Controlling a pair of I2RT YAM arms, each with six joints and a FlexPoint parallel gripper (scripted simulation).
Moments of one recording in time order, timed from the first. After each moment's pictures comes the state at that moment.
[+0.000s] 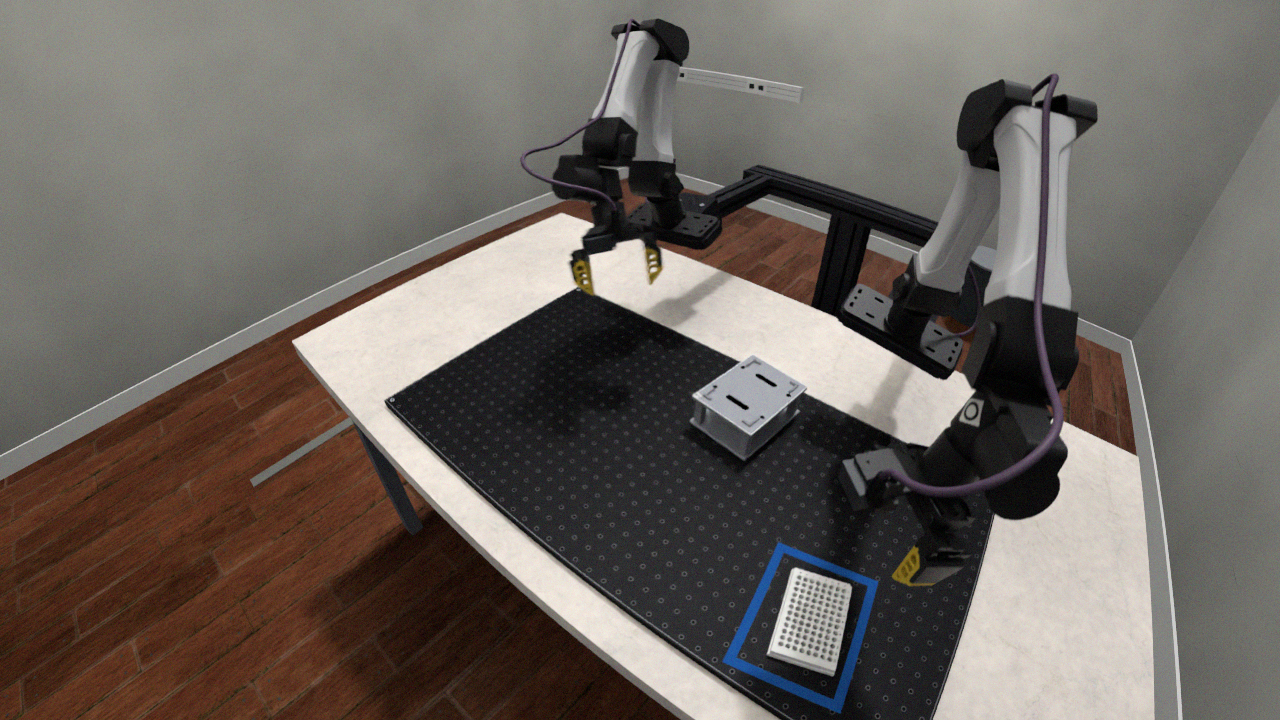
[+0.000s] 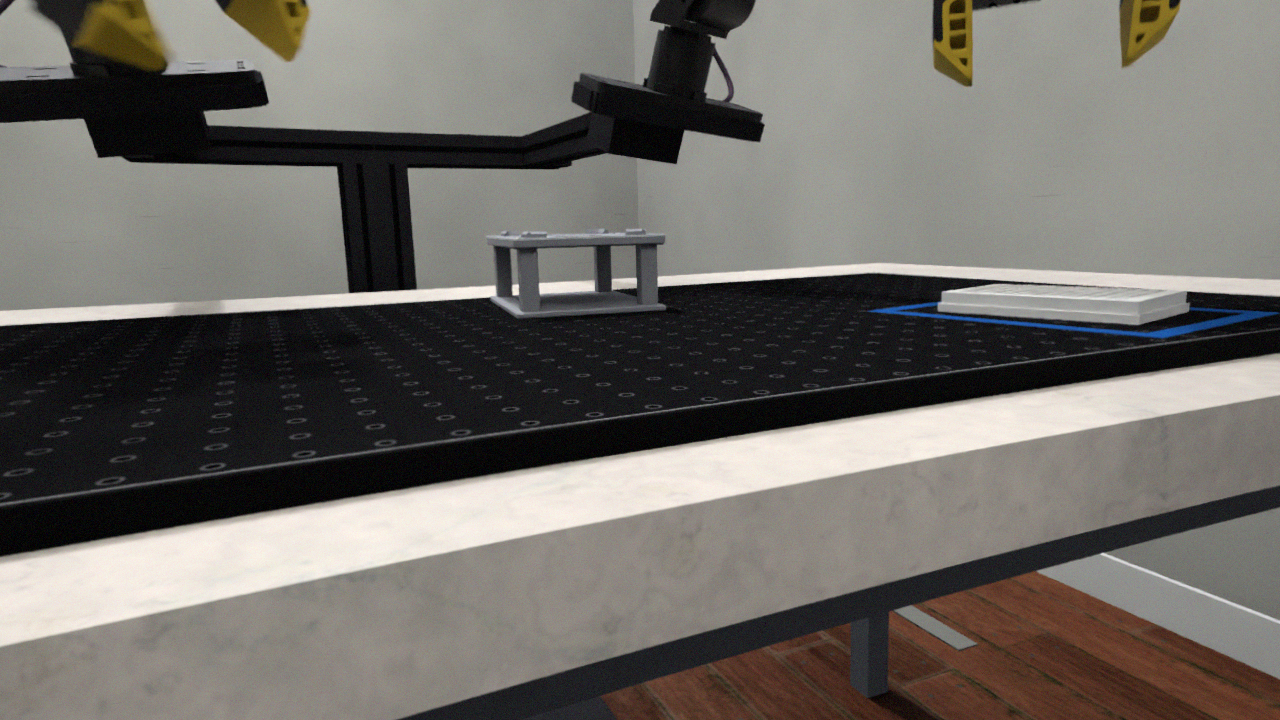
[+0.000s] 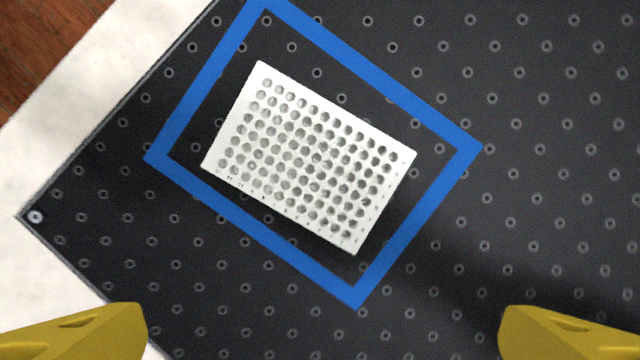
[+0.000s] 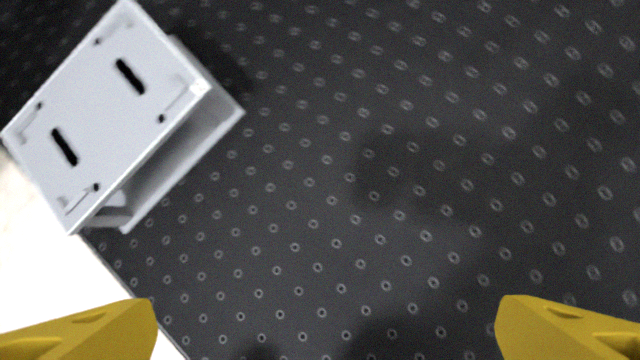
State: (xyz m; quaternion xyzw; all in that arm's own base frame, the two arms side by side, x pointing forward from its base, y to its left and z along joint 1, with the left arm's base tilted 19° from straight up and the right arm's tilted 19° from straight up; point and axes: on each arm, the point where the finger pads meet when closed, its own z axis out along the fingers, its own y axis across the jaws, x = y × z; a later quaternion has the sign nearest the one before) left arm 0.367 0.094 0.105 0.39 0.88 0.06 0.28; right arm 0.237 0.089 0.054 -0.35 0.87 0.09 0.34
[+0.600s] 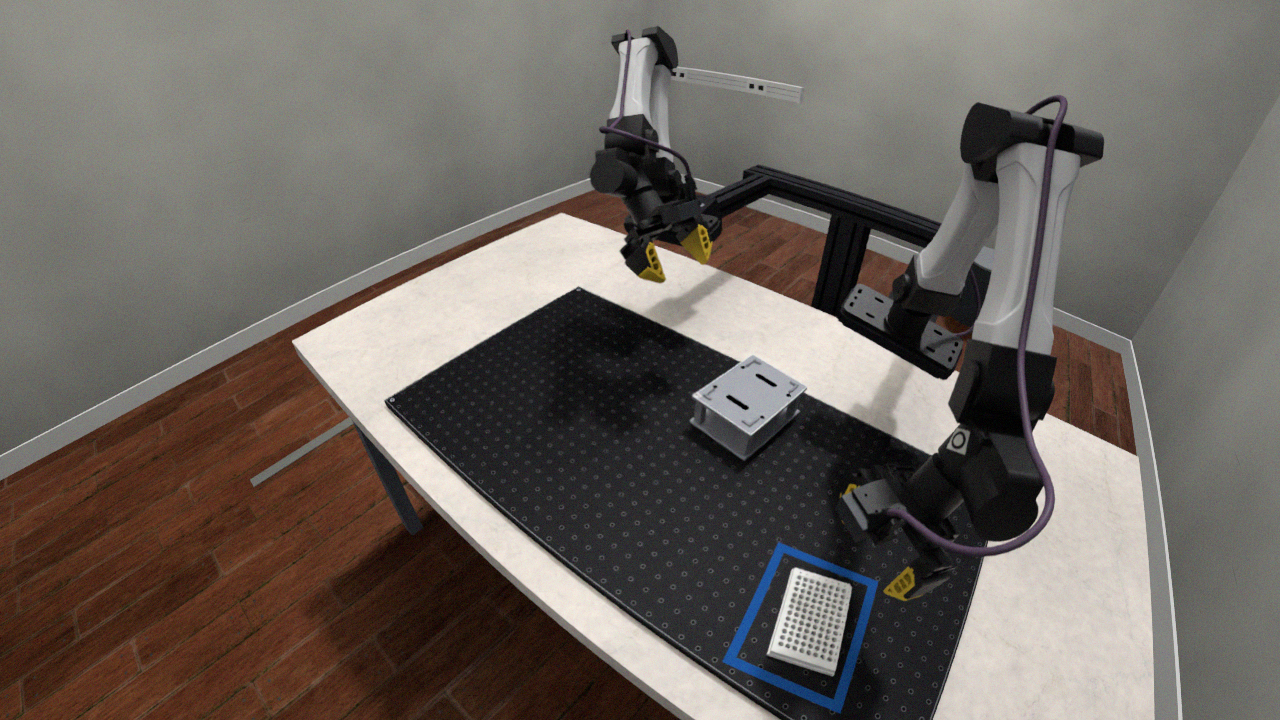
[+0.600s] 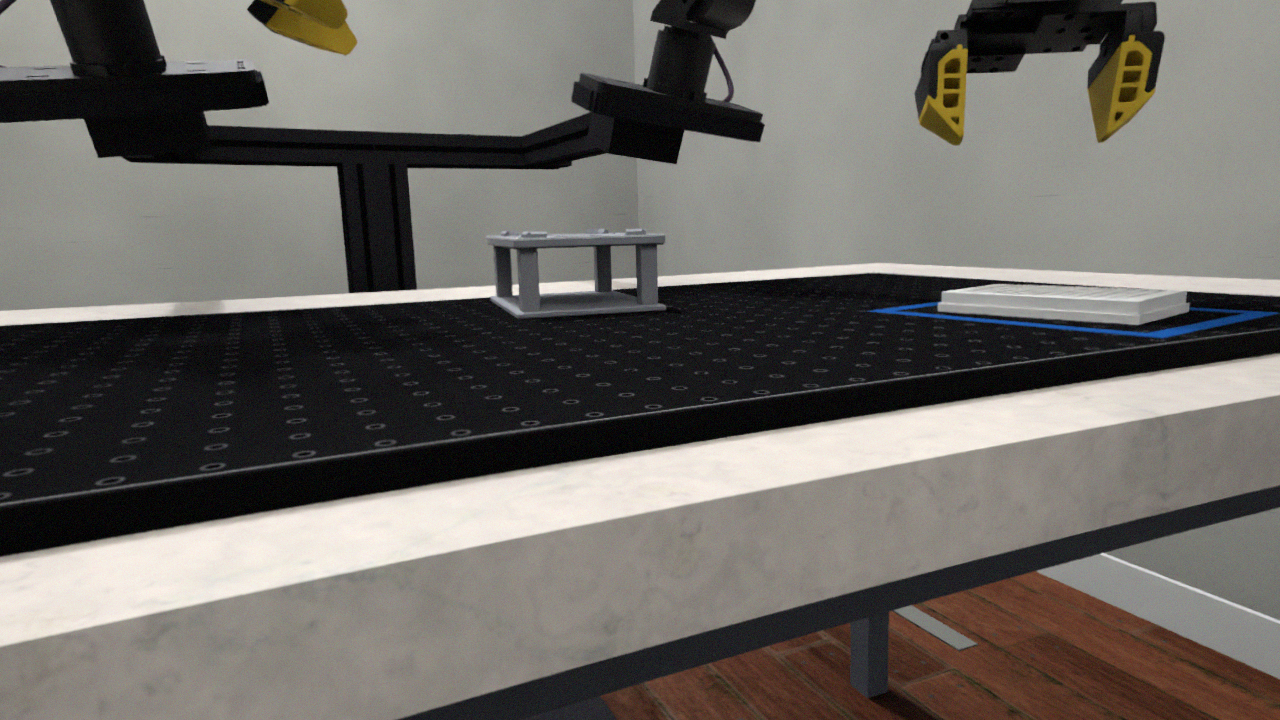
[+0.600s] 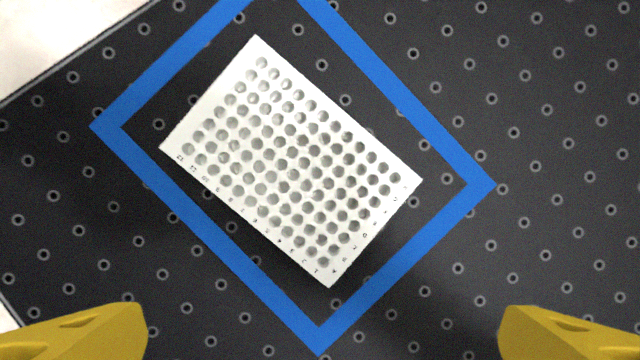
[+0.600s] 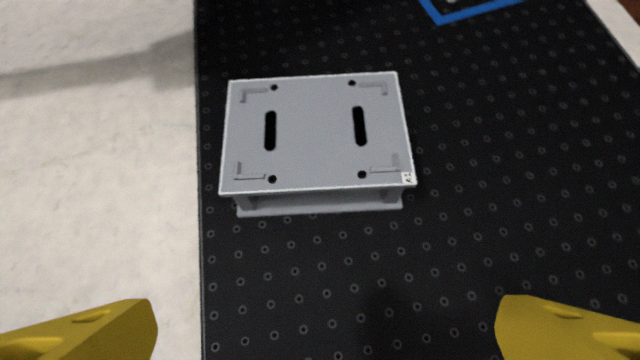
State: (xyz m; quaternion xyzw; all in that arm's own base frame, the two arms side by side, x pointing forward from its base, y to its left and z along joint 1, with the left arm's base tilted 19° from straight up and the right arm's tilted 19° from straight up) left arm 0.374 0.098 0.062 0.31 0.90 0.03 0.31; right arm 0.166 0.162 0.056 -0.64 0.65 0.14 0.38
